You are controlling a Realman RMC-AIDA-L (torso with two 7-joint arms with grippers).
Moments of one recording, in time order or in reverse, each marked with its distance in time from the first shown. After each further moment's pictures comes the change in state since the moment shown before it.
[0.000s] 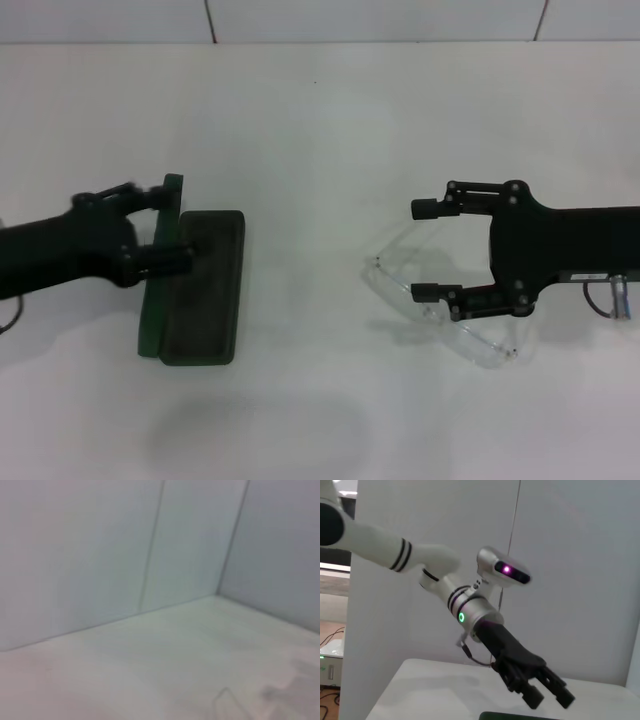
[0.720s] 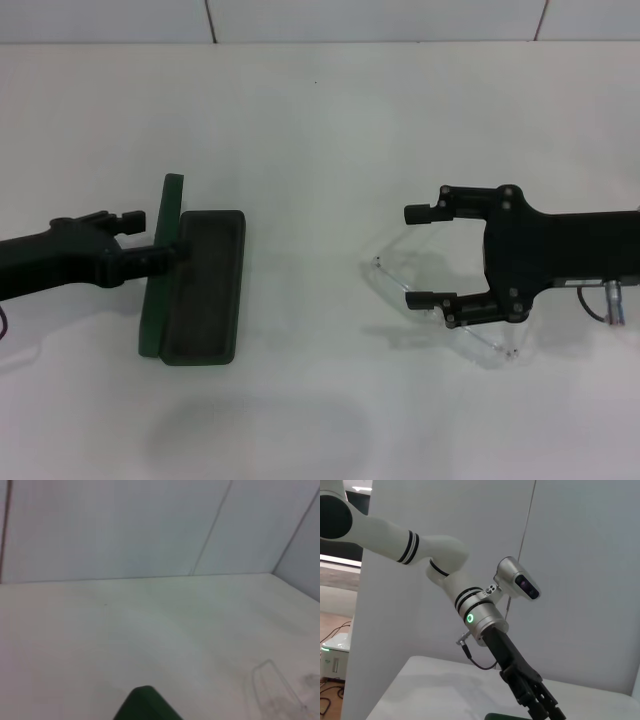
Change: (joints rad) left arm 0.022 -0.021 -0.032 0.073 0.154 -0.058 -0.274; right arm 0.002 0.009 0.000 -0.004 -0.012 -0.005 -0.050
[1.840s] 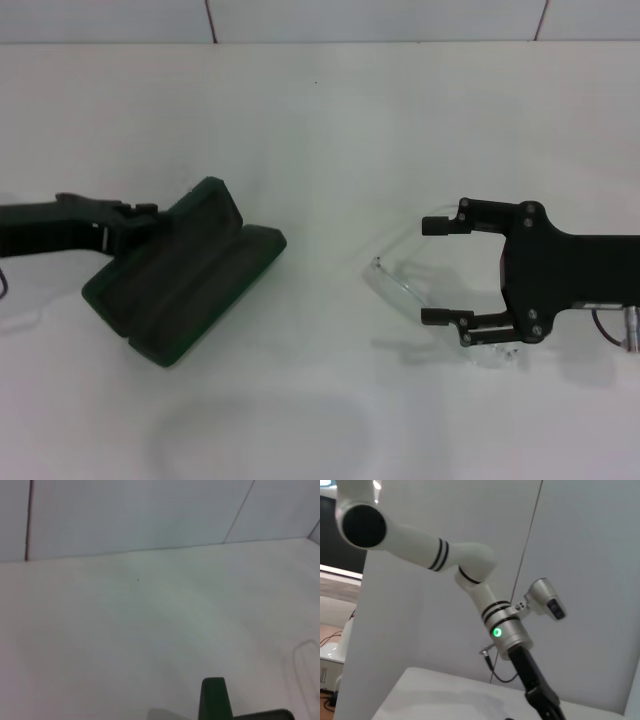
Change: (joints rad) left arm -0.149 0.015 -0.038 -0.016 0.212 -0.021 -0.138; right arm -0.060 0.014 0.039 0.009 0.003 -0.058 -0.093
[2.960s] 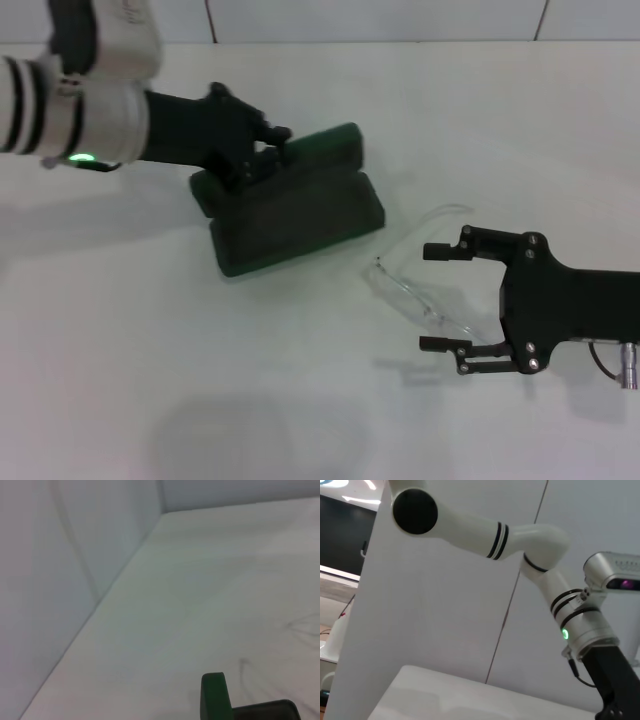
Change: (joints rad) left arm -0.329 -0.011 0.127 -0.104 0.062 -0.053 0.495; right arm -0.063 0.035 0.007 0.021 -0.003 -0.007 -0.116
